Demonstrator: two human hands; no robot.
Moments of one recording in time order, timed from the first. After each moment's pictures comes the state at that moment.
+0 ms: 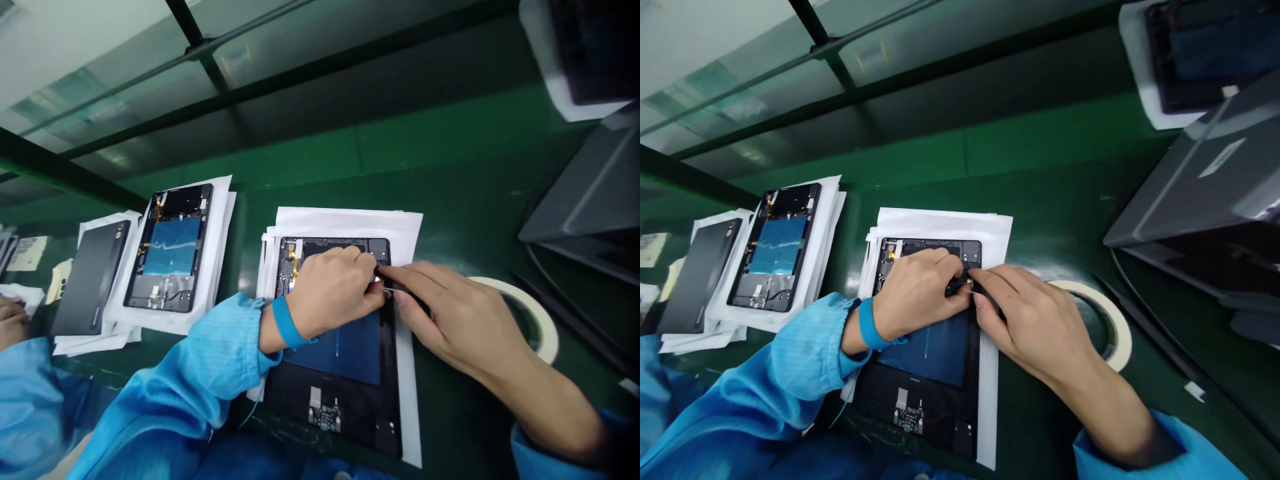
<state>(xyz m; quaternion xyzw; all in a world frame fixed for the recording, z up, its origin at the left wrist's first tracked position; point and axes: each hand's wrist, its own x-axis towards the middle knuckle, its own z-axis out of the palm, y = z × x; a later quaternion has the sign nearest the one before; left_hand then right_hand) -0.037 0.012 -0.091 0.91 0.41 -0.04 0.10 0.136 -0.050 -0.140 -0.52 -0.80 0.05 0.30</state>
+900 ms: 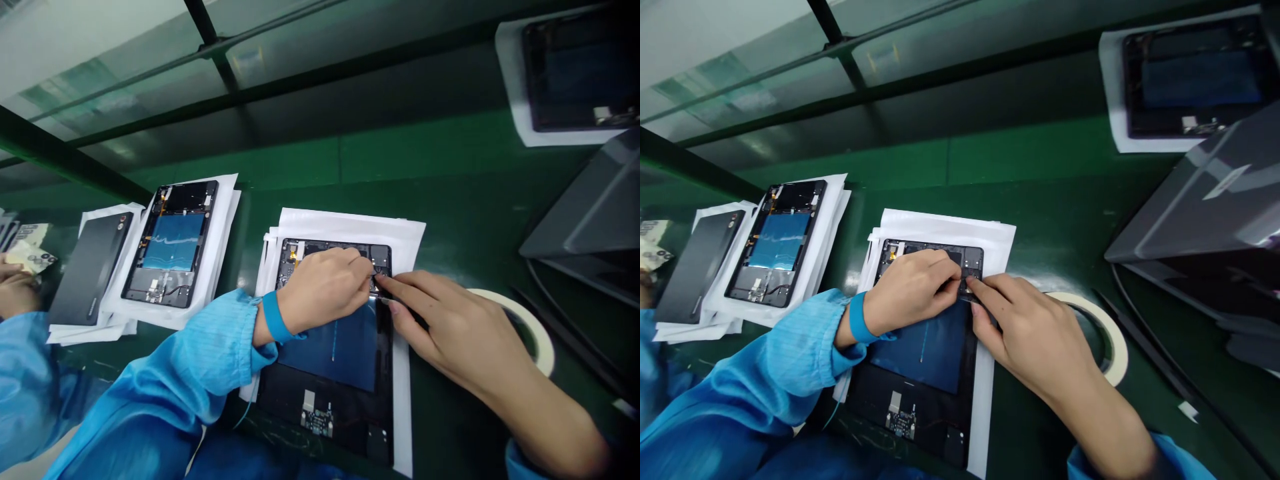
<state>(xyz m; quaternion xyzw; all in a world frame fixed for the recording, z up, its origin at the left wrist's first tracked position) -0.051 0.019 -0.100 0.94 0.33 0.03 0.10 0.136 -0.052 -0.134 -0.51 -0.82 0.02 0.25</state>
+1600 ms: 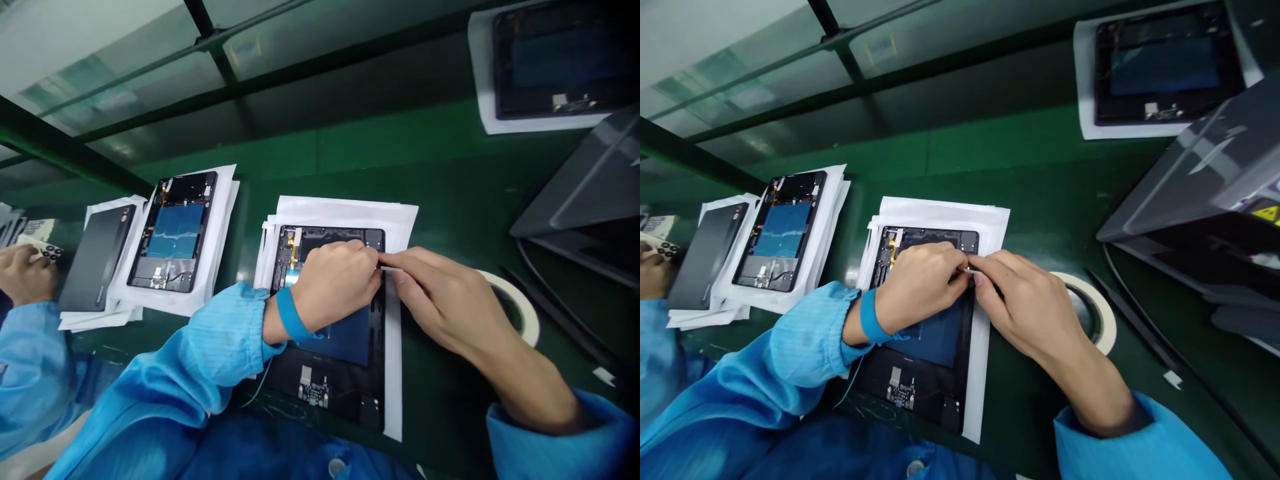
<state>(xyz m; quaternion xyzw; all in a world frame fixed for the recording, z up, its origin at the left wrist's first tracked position) -0.025 0.002 -0.086 0.89 0.43 -0.04 0.14 0.143 -0.048 -0.134 -0.53 -0.78 0.15 0.30</state>
